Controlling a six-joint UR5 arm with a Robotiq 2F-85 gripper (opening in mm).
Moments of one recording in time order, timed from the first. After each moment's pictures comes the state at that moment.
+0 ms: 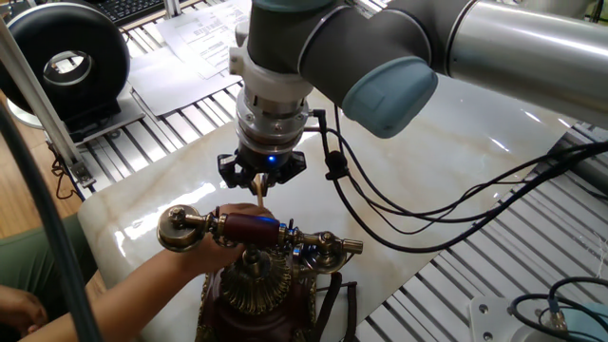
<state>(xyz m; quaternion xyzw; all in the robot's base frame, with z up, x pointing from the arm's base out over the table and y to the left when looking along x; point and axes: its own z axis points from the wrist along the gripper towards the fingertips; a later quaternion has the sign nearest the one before) 0.483 0.183 0.116 0.27 0.96 0.05 0.08</state>
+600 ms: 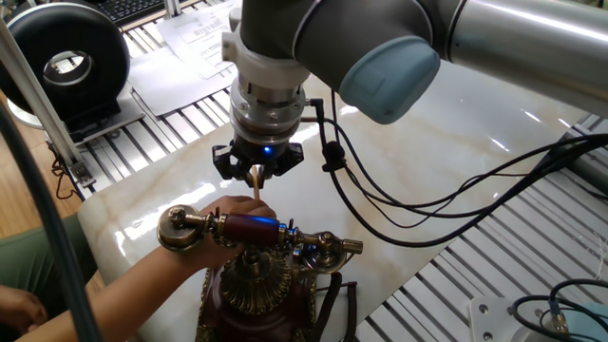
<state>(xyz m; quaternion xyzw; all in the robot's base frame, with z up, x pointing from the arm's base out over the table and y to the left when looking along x) 0.484 0.189 0.139 0.27 0.96 0.05 0.08</state>
